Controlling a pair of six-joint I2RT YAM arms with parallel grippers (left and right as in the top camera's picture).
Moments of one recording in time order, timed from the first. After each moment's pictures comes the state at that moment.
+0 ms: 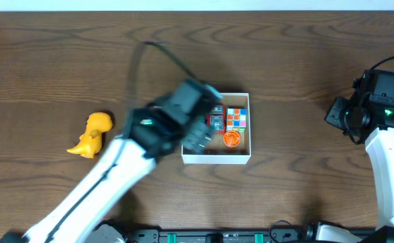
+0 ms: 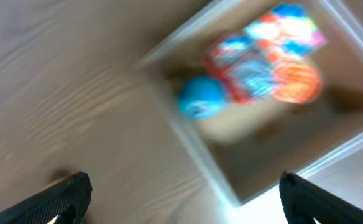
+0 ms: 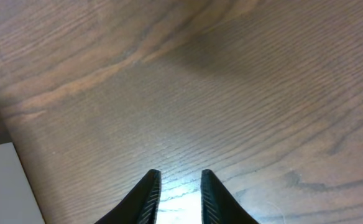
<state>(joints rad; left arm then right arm) -0.63 1.35 1.33 -1.04 -0.18 0.04 -0.21 1.36 1.06 -0.81 0.00 0.29</state>
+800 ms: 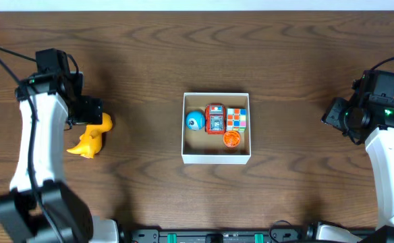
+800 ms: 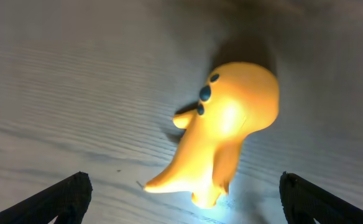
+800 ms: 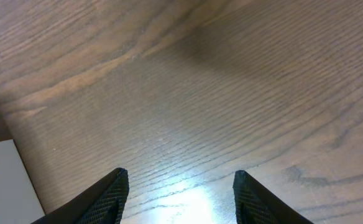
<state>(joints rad) 0.24 1.62 1.32 -1.07 -0.15 0.19 -0.21 1.36 1.06 -0.83 -0.01 0.30</state>
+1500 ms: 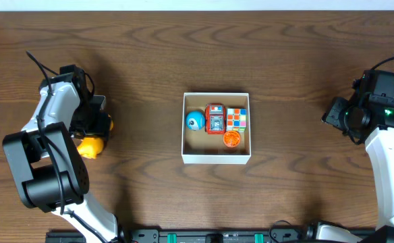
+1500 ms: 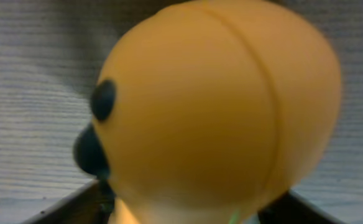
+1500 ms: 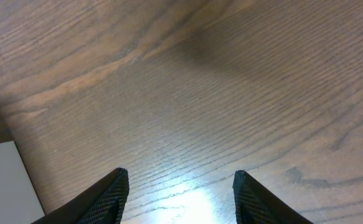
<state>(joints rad) 0.24 1.91 1.27 -1.05 -0.07 0.28 -0.21 1.36 1.06 -0.82 -0.01 0.30</state>
